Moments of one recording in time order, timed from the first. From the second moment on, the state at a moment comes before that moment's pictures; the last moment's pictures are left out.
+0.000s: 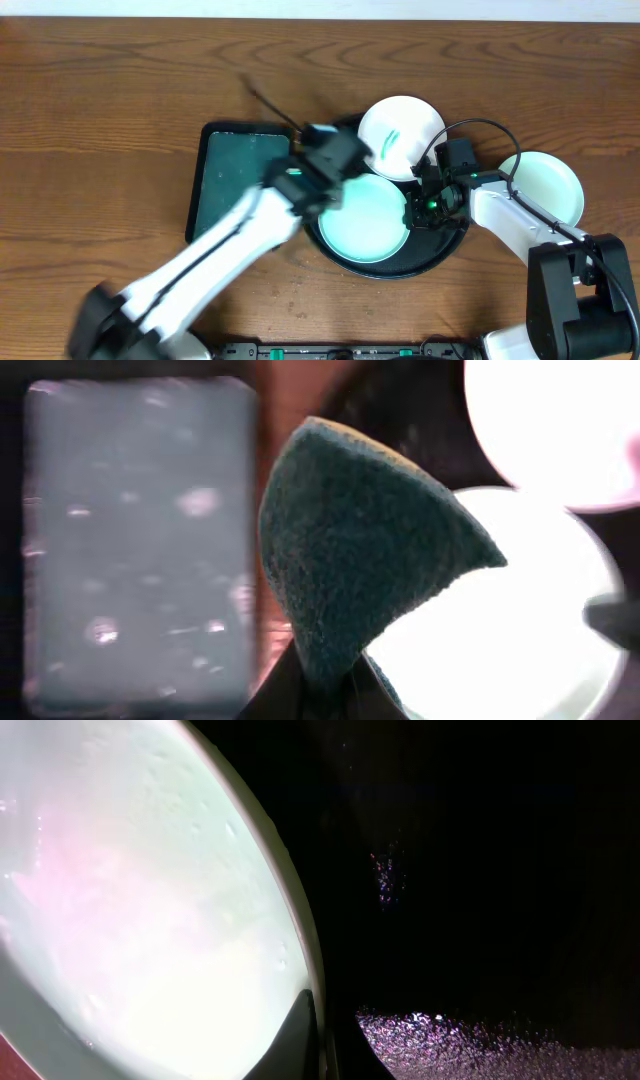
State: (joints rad) left arm -0.71 1.51 1.28 -0.94 -0.26 -0.61; right arm 0.19 1.67 0.82 -0.58 -0.35 0.20
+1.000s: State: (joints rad) left arm -0.18 1.48 1.07 -0.89 0.08 -0.45; right arm 0.19 1.67 0.82 -0.53 -0.32 0.27
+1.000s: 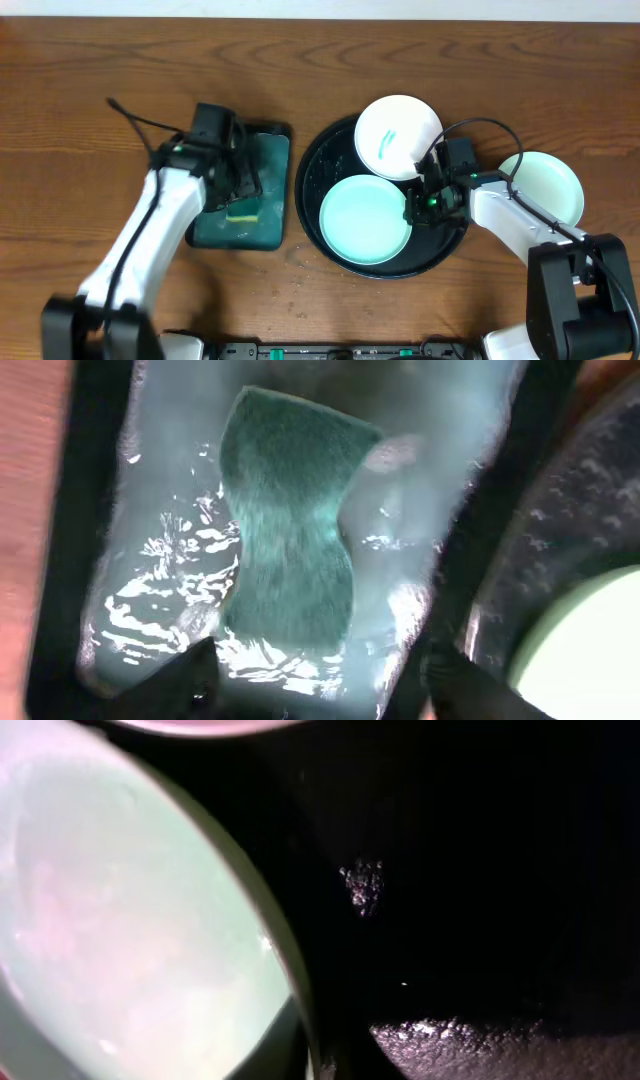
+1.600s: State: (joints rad) left arm -0.18 0.94 1.10 -0.97 0.09 -0.45; right arm 0.23 1.59 0.90 -0.64 -0.29 0.27
